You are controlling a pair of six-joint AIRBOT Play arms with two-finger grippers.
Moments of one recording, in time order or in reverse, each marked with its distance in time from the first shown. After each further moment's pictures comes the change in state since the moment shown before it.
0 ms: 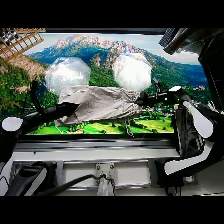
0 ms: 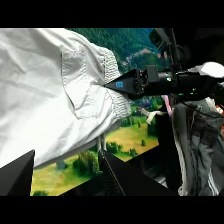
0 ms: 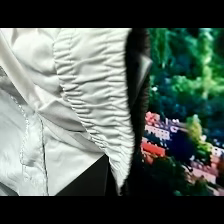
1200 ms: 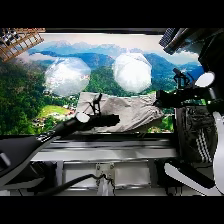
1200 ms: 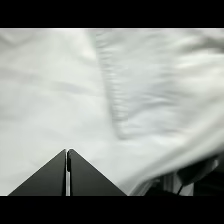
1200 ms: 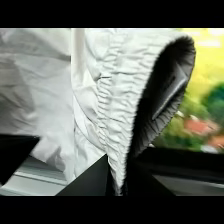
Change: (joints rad) left arm -0.725 -0.735 0.283 -0.327 0.391 -0.016; right arm 0.007 0.527 0.087 -0.511 0.406 0.536
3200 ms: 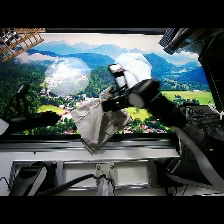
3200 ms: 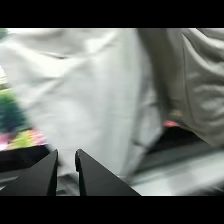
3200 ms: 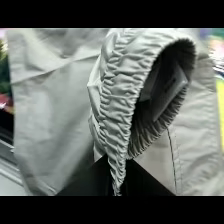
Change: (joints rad) left arm 0.823 0.859 -0.121 0.972 -0.798 -0.463; right arm 0.898 -0.132 0.206 -0.369 -0.318 0.351
